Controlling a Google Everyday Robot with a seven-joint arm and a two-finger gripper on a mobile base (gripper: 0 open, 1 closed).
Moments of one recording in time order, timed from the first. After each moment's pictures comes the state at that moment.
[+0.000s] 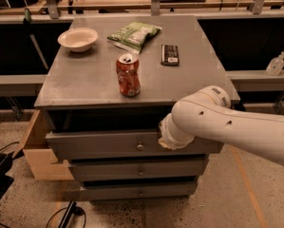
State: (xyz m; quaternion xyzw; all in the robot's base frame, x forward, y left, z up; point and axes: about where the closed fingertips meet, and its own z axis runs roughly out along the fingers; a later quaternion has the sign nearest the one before) arm 0.524 -0.079 0.663 -0.72 0.67 -0.05 0.20
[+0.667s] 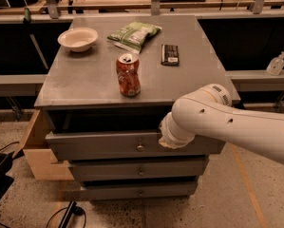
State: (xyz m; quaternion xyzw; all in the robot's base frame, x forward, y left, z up) arm 0.524 -0.079 0.671 -0.72 0.67 -0.05 0.20
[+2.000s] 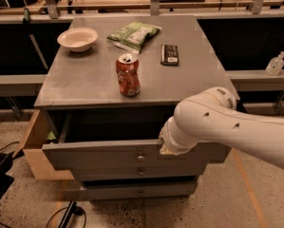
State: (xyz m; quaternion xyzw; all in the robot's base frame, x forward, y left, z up) arm 0.503 -0.083 0.674 -0.72 0.67 -0.04 0.19
